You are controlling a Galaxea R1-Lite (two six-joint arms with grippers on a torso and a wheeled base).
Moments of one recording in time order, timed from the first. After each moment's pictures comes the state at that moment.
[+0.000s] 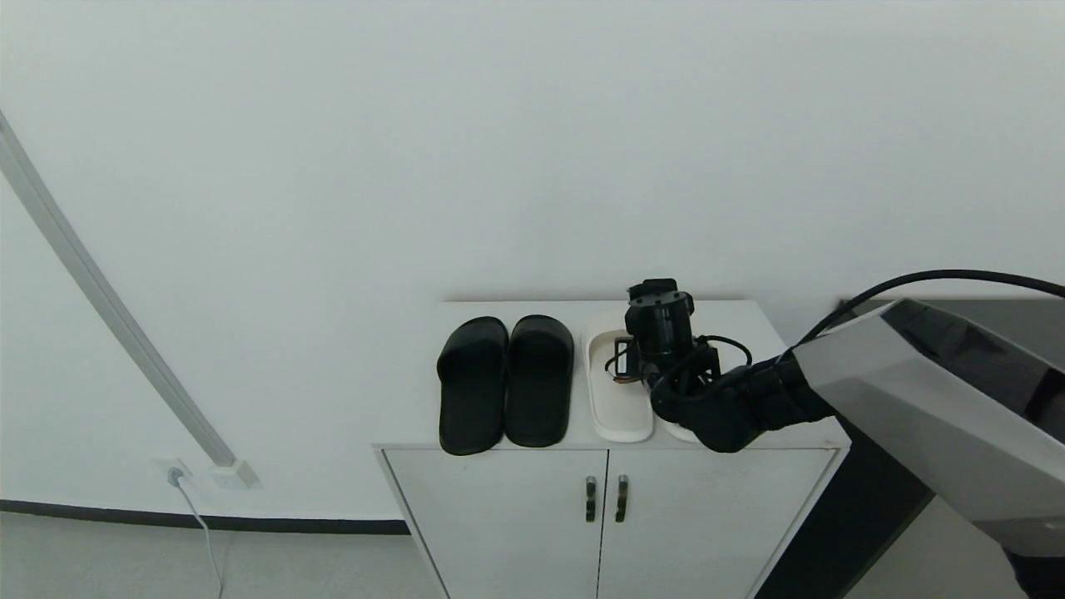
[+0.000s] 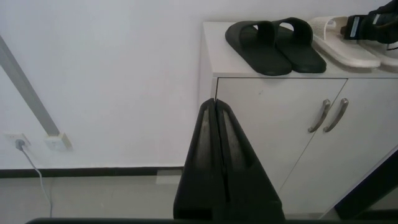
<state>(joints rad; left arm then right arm) 0.00 0.00 0.00 0.00 -0.01 -0.03 0.63 2.33 -1.49 -0.55 -0.62 0.19</state>
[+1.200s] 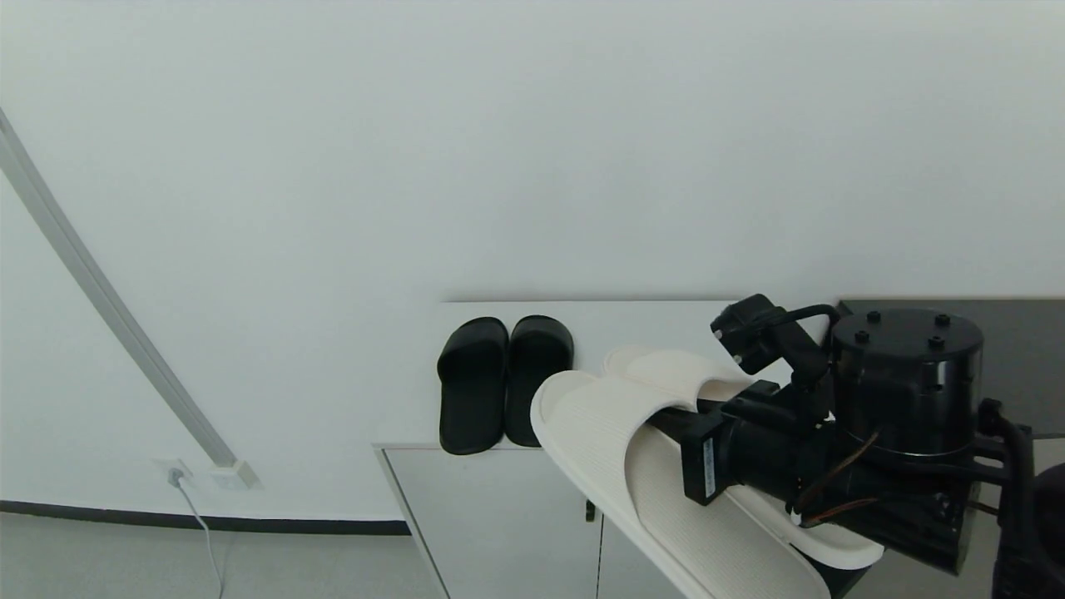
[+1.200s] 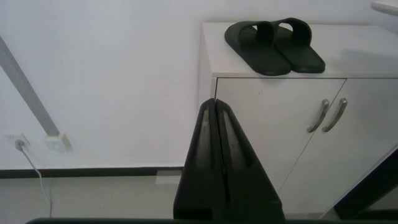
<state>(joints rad) 0.00 0.00 0.00 0.00 -0.01 -0.03 0.83 1.62 -0.72 -0.65 -0.12 0.13</state>
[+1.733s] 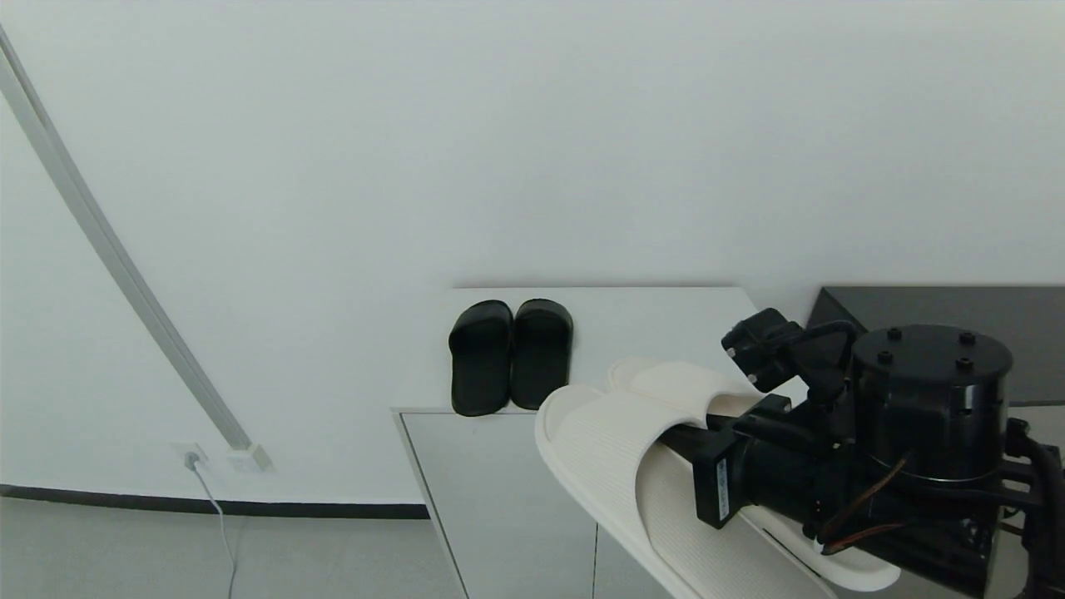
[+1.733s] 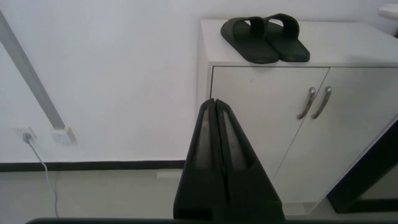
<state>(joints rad) 0.00 0.00 0.00 0.00 -0.01 -0.03 0.83 1.59 -0.67 -0.65 -0.12 0.12</state>
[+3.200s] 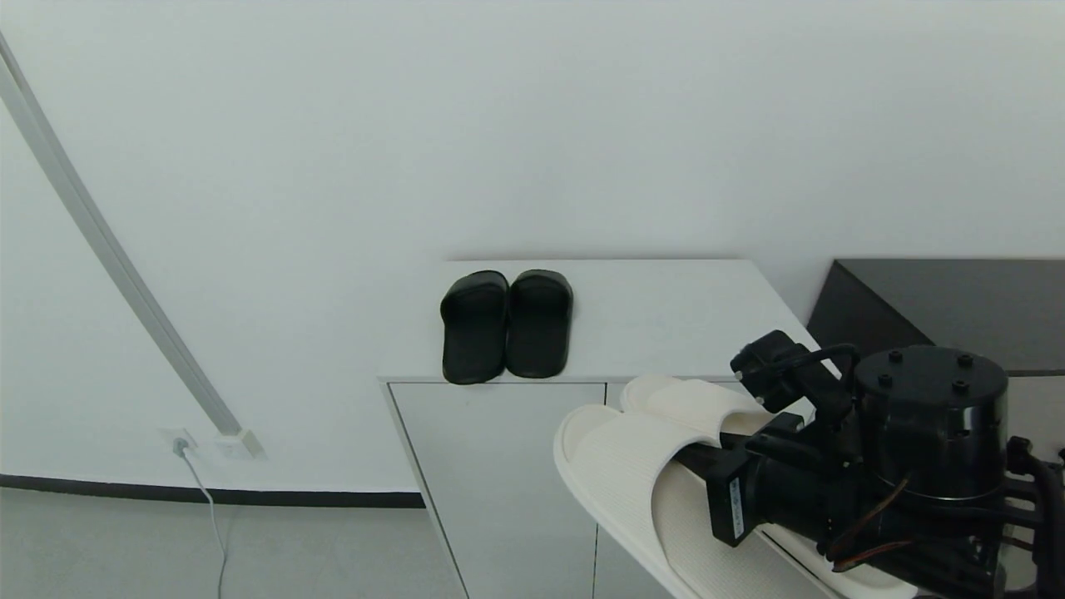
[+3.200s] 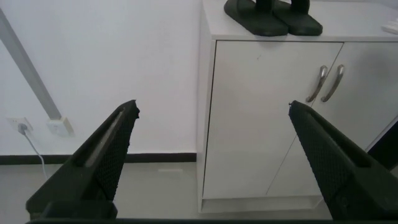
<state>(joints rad) 0.00 0.00 0.00 0.00 -0.01 -0.02 0.82 1.58 -0.61 -0.66 -0.12 0.12</state>
